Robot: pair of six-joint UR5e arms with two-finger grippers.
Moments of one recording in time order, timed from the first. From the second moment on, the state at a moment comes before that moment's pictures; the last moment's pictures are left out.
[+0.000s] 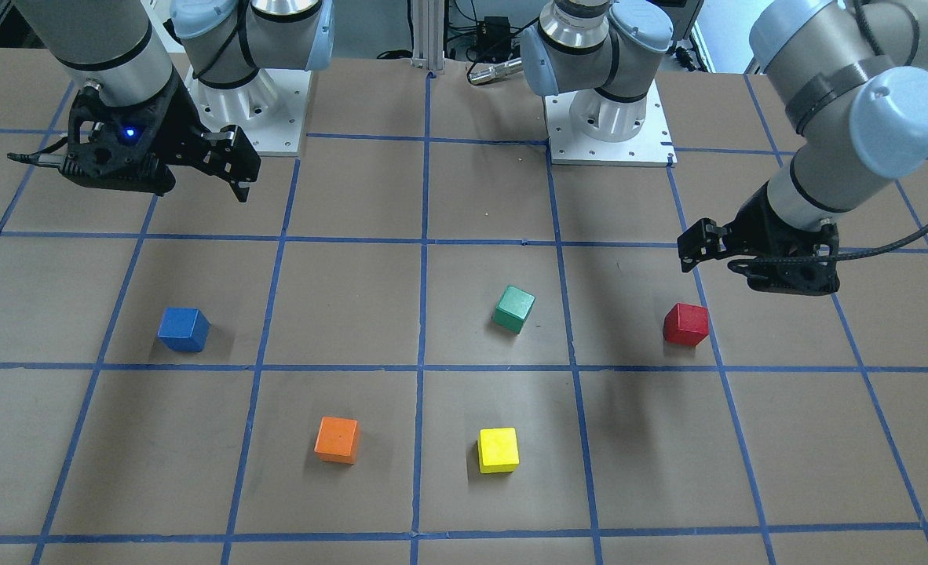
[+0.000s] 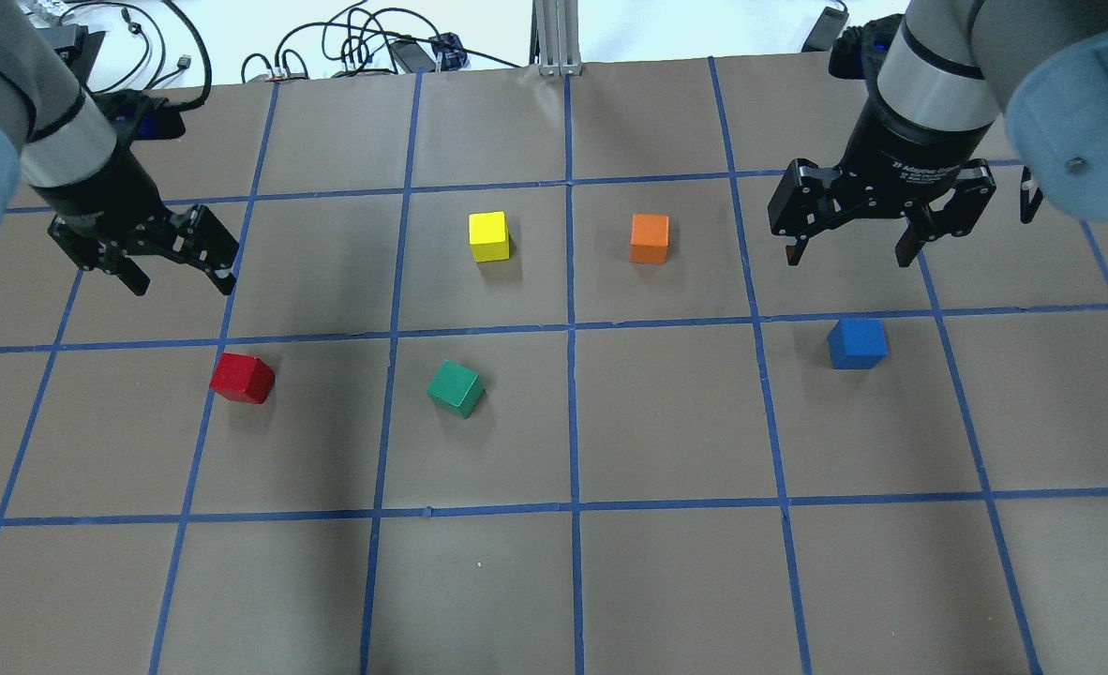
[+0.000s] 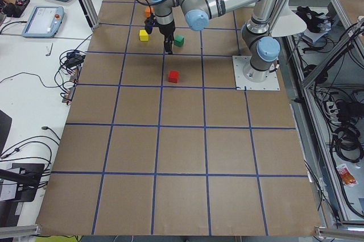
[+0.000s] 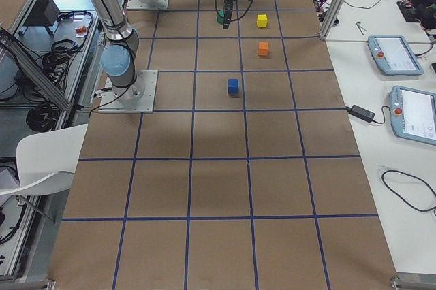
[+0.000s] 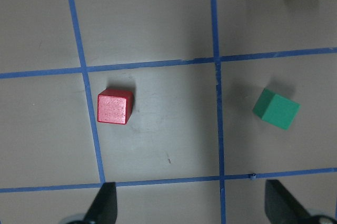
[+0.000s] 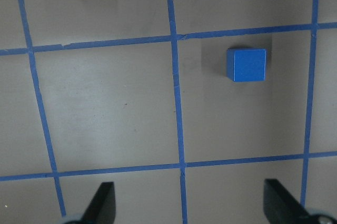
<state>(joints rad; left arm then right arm) -1.27 -1.66 -1.84 -1.33 1.60 0.38 1.56 -1.60 1.64 -1.53 -1.57 0.06</state>
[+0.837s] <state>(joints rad) -1.20 -1.75 -2.10 -0.91 1.61 0.59 1.56 -1.61 1.64 -1.53 -1.57 0.05</state>
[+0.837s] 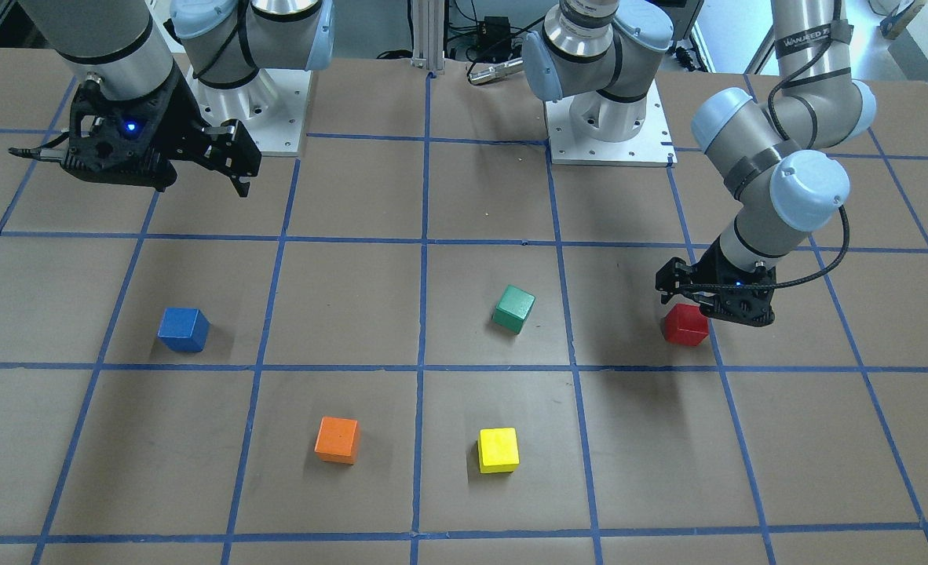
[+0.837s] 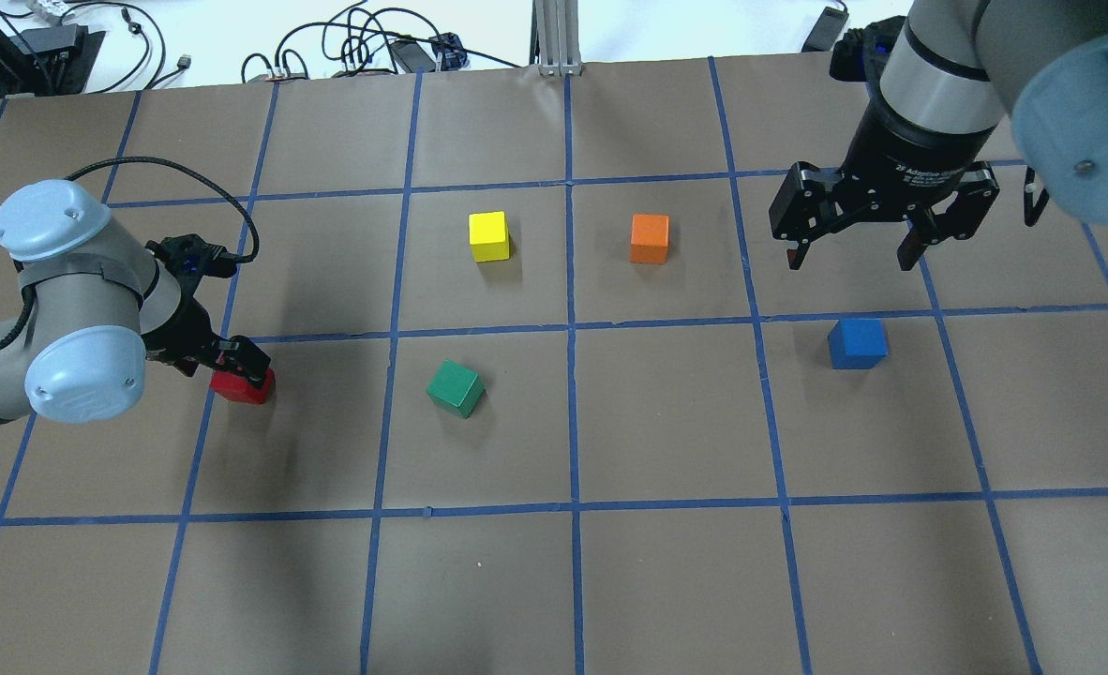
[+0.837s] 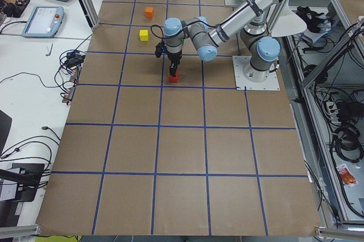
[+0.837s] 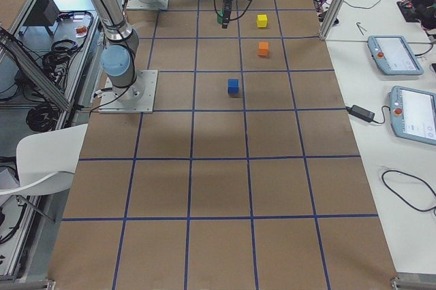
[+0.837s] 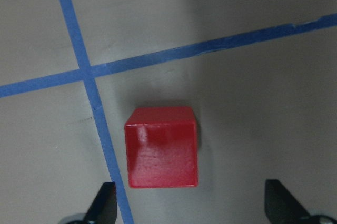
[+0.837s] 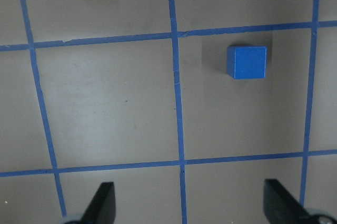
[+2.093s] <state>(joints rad) -1.23 -1.83 -2.07 -0.82 1.60 0.47 1.56 -1.61 1.64 -1.54 -1.59 0.05</state>
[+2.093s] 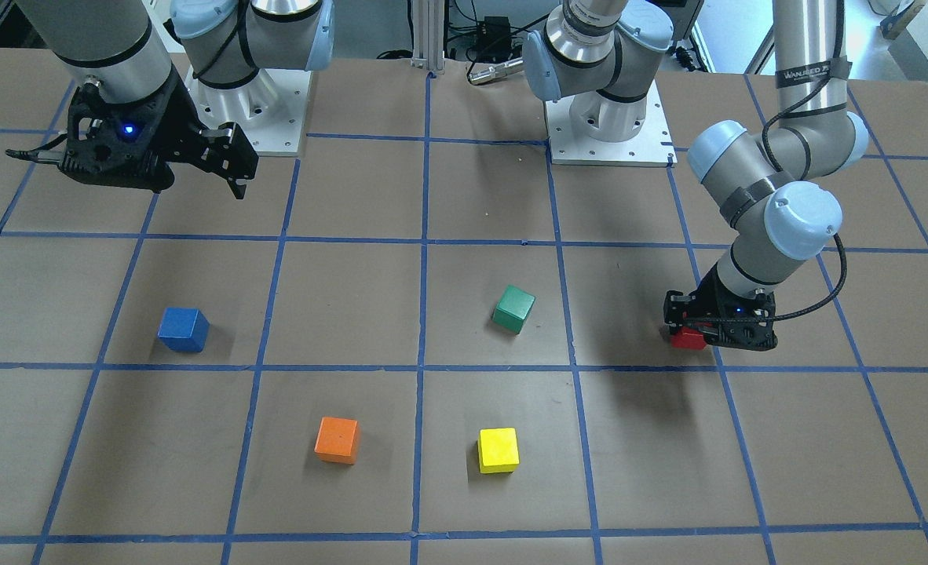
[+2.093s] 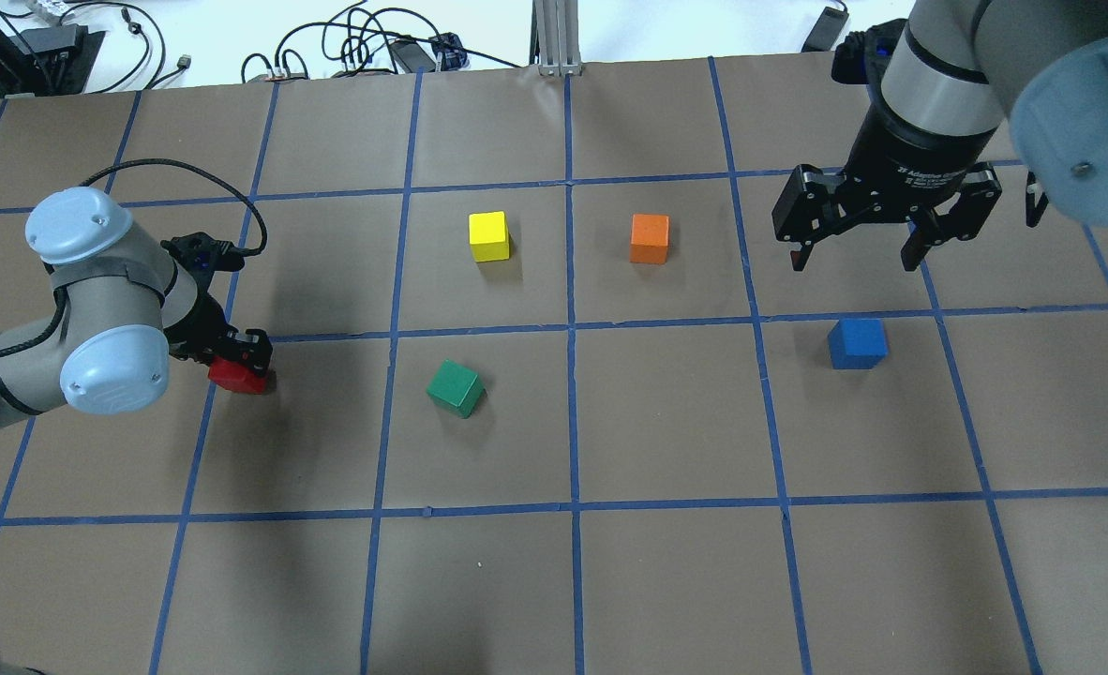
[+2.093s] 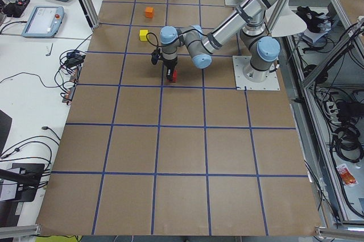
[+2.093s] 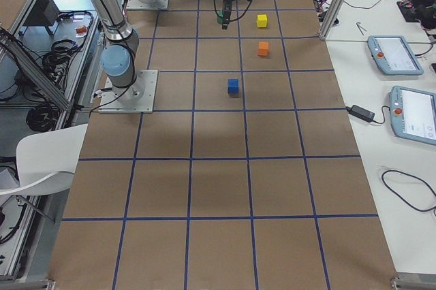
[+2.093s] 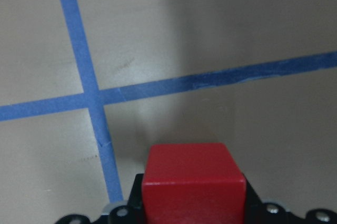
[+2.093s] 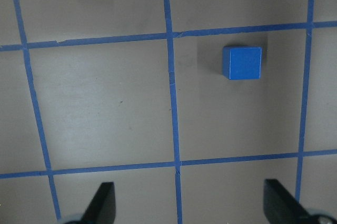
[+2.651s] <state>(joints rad) -1.50 -1.82 -1.83 -1.06 1.58 0.17 1.56 -1.60 1.65 -1.54 -1.61 0.05</state>
